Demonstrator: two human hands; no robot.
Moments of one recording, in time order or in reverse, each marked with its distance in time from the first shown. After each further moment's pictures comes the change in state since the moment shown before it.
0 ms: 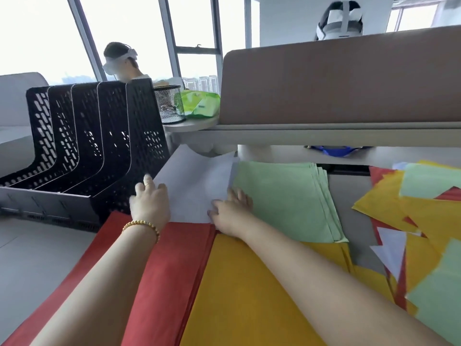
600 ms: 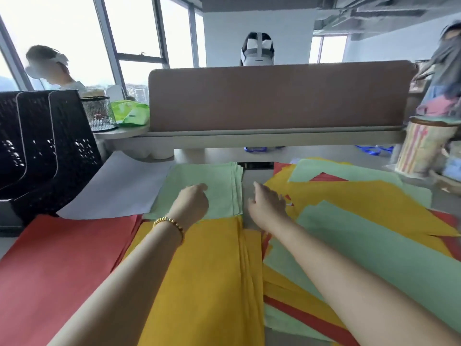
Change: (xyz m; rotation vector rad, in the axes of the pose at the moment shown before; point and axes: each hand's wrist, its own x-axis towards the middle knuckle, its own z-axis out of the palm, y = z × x) left_hand -0.125 0.178 -0.061 -0.596 -0.192 0.378; right_hand -0.172 0.153 -0.069 0.143 0.340 0.383
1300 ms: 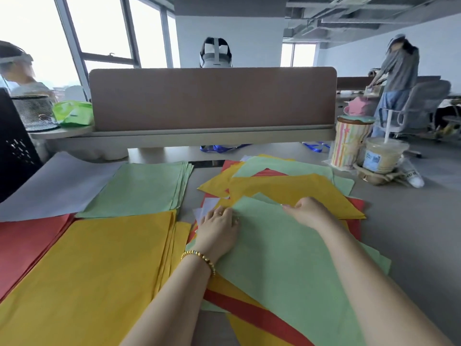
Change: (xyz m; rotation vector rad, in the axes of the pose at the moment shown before) left_hand -0.073 0.133 0.122 0.132 -0.115 0.282; right_hand -0.055 0.194 -0.105 -0.005 -0.051 0.427
